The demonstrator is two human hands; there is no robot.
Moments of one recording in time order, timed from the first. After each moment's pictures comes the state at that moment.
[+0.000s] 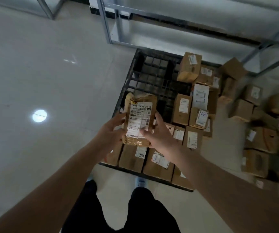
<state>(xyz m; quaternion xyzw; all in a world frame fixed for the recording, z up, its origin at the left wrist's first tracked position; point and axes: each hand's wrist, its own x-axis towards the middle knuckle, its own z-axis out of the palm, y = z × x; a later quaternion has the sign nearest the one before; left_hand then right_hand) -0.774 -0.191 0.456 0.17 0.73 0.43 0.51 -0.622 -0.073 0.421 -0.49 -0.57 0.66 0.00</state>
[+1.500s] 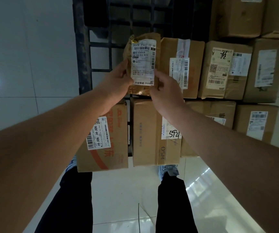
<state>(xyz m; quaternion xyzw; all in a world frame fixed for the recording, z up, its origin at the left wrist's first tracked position) -0.892 -0.096 -0.066 0.27 0.66 0.25 0.66 -0.723 -0.060 -0.072 -0.65 -0.56 0.50 0.03</state>
